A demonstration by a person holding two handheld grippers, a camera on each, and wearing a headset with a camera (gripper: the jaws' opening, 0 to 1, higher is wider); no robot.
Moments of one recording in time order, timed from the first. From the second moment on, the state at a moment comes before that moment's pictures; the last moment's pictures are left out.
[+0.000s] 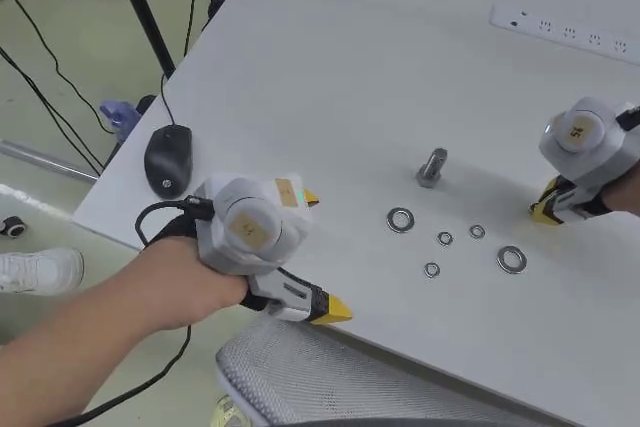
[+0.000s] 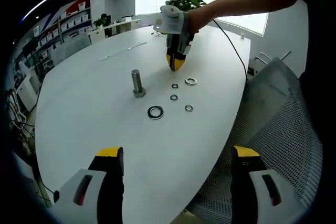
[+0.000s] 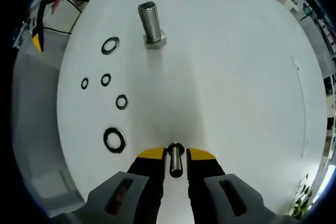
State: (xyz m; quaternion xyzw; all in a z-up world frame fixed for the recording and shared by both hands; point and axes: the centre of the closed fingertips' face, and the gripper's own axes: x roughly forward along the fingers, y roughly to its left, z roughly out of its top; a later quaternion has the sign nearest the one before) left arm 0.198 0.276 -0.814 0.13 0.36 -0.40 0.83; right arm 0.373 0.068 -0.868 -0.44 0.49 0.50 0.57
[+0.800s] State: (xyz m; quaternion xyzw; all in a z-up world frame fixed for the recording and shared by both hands) left arm 0.194 0.278 -0.796 0.13 0.34 -0.40 0.84; right arm 0.365 0.100 -0.833 -0.44 0.44 0.53 0.58
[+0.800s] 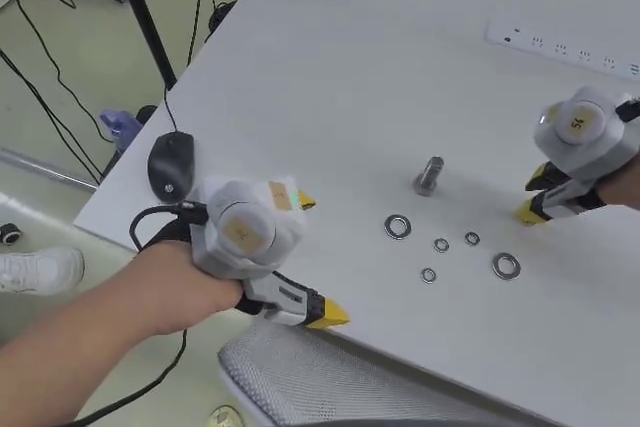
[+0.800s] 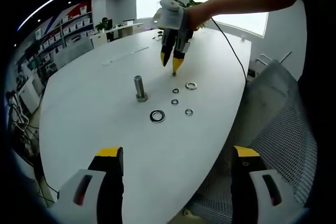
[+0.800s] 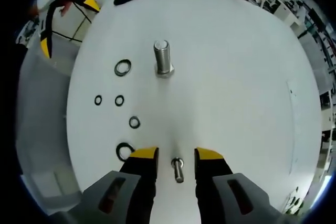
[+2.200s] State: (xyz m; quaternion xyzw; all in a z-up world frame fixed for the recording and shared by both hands) left arm 0.208 0.272 -0.778 0.11 0.30 -0.40 0.86; right arm 0.315 0.128 -0.860 -0.43 0.42 0.57 0.56
